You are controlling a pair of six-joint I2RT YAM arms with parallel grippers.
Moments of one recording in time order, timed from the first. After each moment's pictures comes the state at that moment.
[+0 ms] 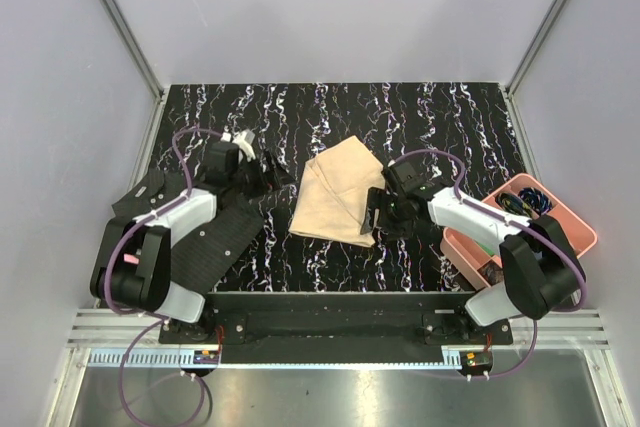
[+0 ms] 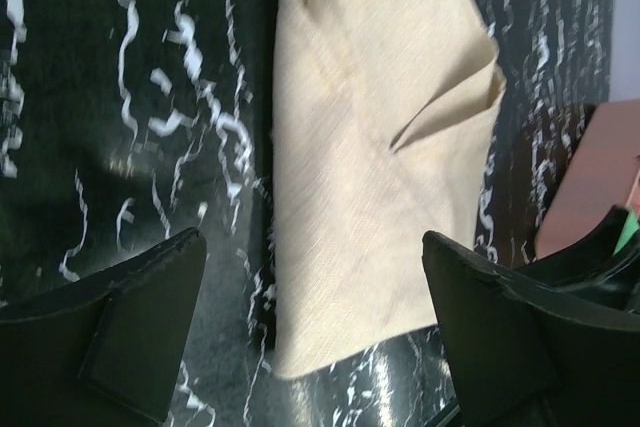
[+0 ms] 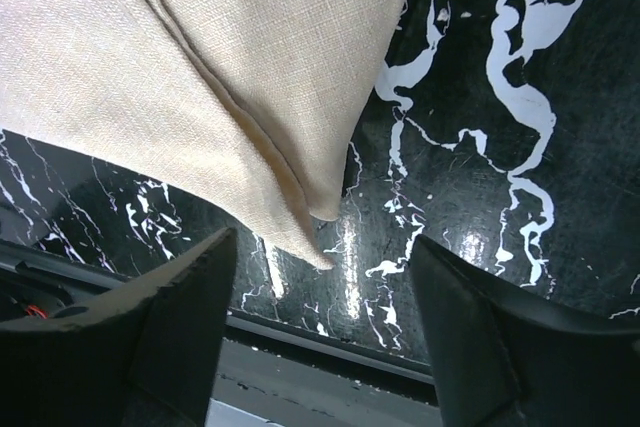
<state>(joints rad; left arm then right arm) -0.23 1.46 0.76 0.06 0.41 -0.60 0.56 1.47 0.86 -0.53 -0.15 0.71</state>
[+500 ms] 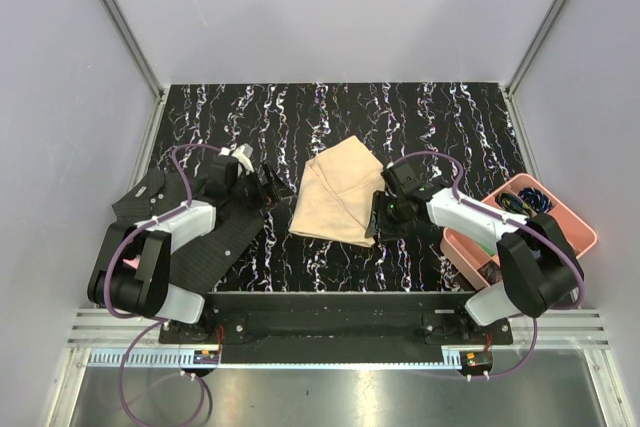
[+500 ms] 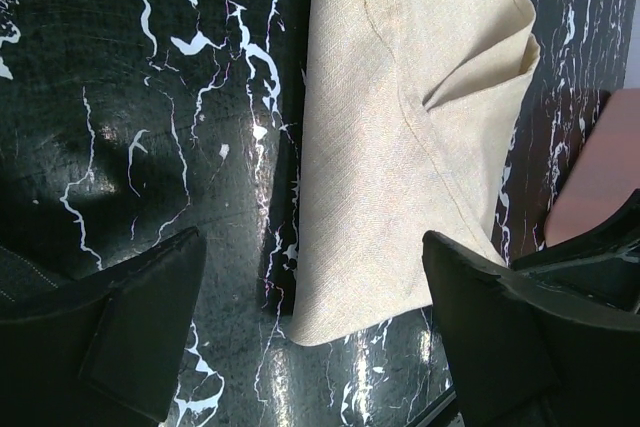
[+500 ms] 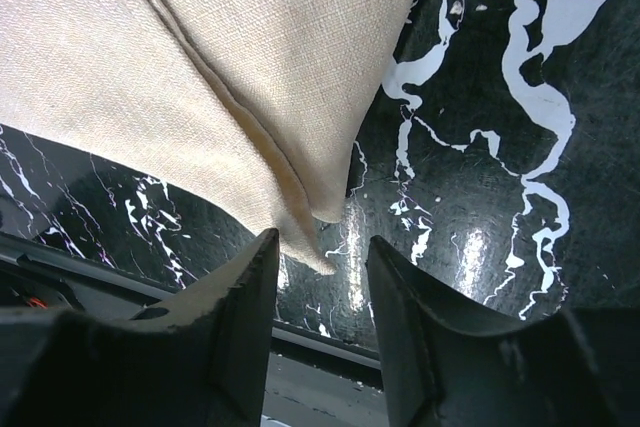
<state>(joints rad) -0.23 1.43 0.63 0.10 0.42 -0.64 0.56 1.47 0.86 -0.52 -0.17 0.70</state>
